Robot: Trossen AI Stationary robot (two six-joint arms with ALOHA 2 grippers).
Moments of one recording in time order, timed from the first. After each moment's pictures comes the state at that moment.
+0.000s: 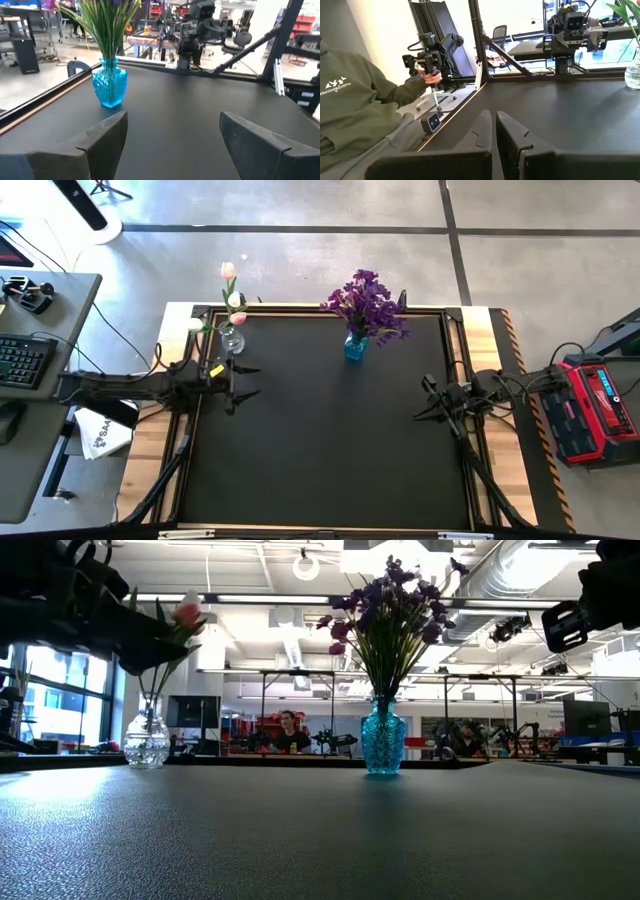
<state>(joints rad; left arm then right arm) 0.09 0.35 0.01 0.28 -0.04 -0.07 0.24 0.01 0.08 -0.07 -0.16 0.16</state>
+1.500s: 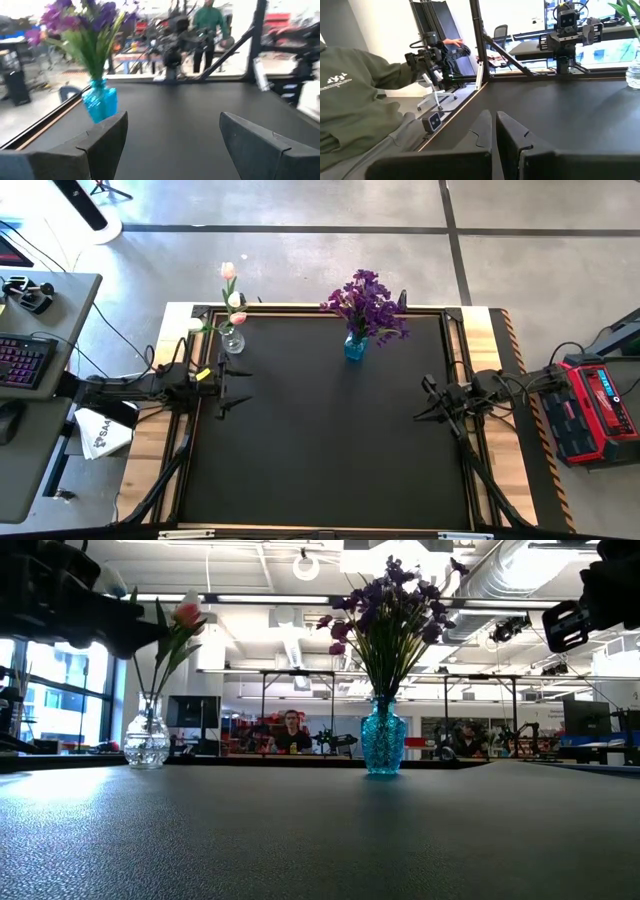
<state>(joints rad) 0.01 0.02 0.01 0.01 -0.05 0.06 0.24 0.00 0.08 -0.07 -0.15 0.16</state>
